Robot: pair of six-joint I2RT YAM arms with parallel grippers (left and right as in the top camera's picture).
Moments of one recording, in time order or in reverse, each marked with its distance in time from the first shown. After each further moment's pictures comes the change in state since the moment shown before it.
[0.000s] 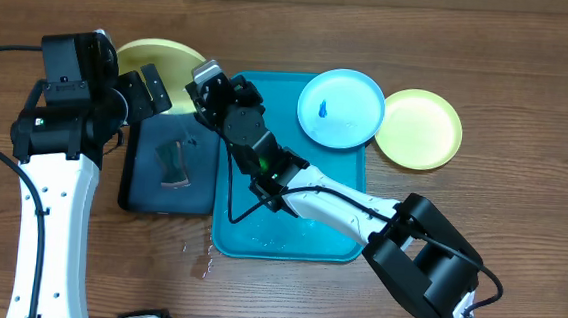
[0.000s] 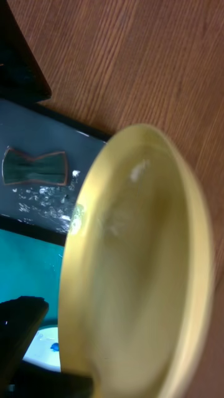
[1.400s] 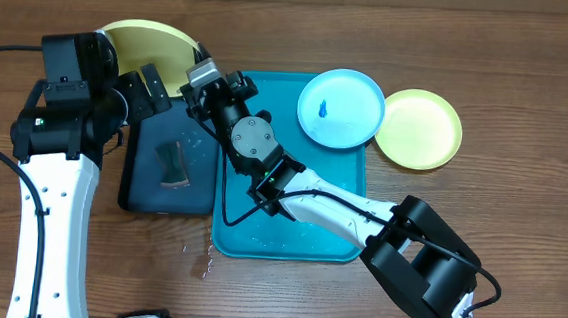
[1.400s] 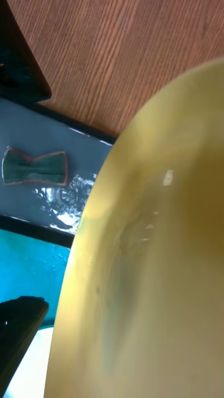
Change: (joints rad) left arm 0.000 0.000 0.000 0.000 0.000 0.000; right arm 0.019 0.001 0.000 0.222 0.018 -0.070
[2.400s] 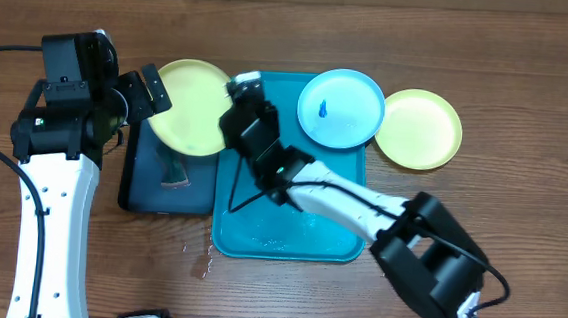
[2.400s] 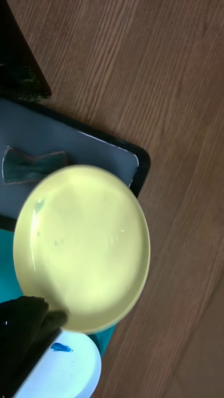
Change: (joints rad) left arm 0.000 0.000 0.000 0.000 0.001 0.000; right arm -0.072 -0.035 0.007 -0.817 0.003 0.721
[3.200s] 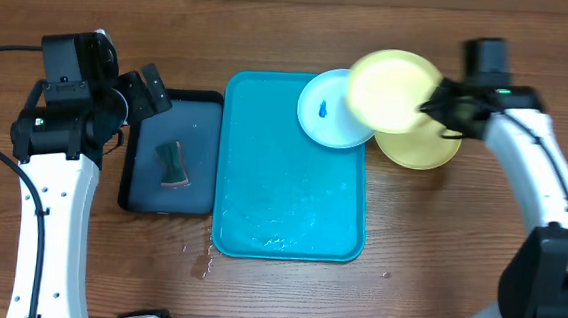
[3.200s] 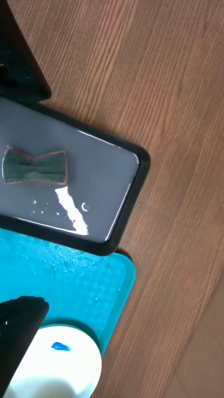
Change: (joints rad) left arm 0.000 0.000 0.000 0.000 0.002 0.000; right arm -0.872 -0.269 0.007 -0.863 -0.495 0.164
